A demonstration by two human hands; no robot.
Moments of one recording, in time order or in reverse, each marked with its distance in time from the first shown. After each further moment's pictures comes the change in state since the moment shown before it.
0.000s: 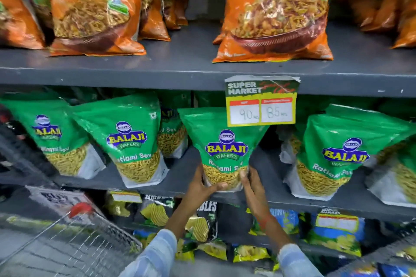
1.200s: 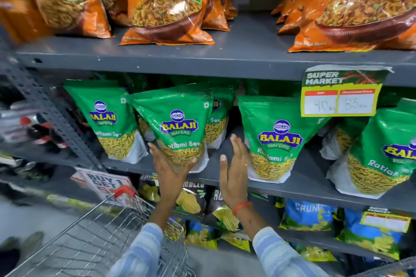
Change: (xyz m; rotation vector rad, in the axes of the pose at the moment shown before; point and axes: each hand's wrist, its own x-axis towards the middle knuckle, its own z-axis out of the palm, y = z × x) left_hand -0.032 -0.037 -0.161 0.150 0.546 0.075; right_hand -0.025 -0.056 0.170 -0.278 0.121 -0.426
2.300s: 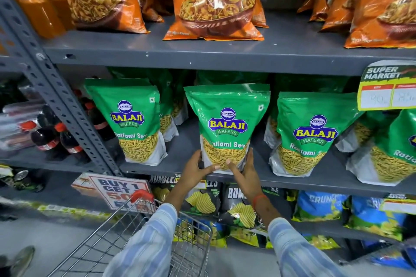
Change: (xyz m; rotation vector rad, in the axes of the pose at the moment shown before) left_hand 0.053 -0.047 -0.021 -0.124 -0.642 -0.039; right_hand -0.012 0.013 0.054 0.066 -0.197 0.534
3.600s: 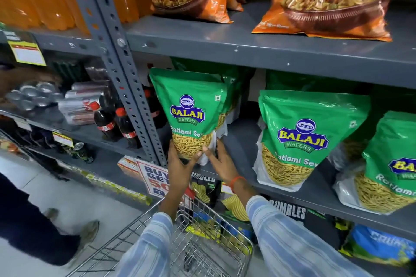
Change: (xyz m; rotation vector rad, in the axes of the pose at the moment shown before) left_hand -0.031 -0.046 -0.131 -0.031 0.744 0.022; right_hand 0.038 -0.061 0.185 0.085 -0.495 -0.183
